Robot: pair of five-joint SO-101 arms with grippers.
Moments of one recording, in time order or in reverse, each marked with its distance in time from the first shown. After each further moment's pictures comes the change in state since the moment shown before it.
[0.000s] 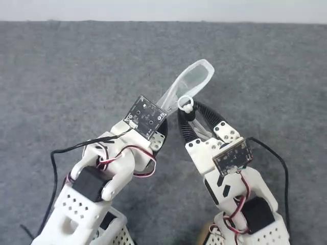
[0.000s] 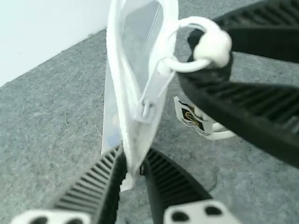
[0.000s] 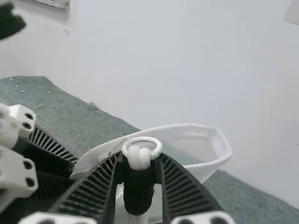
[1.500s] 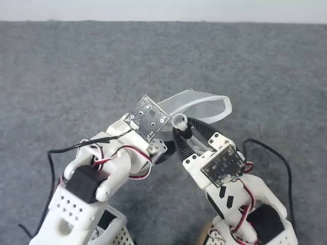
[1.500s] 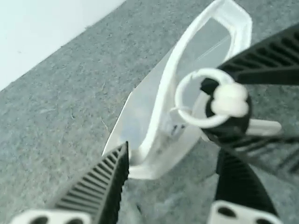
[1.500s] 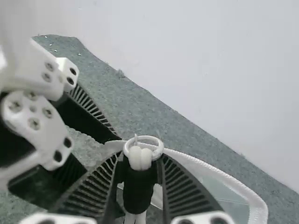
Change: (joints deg) left arm 0.2 0.9 -6.1 7.8 -5.2; right arm -6.2 -0.1 -7.8 18.4 5.1
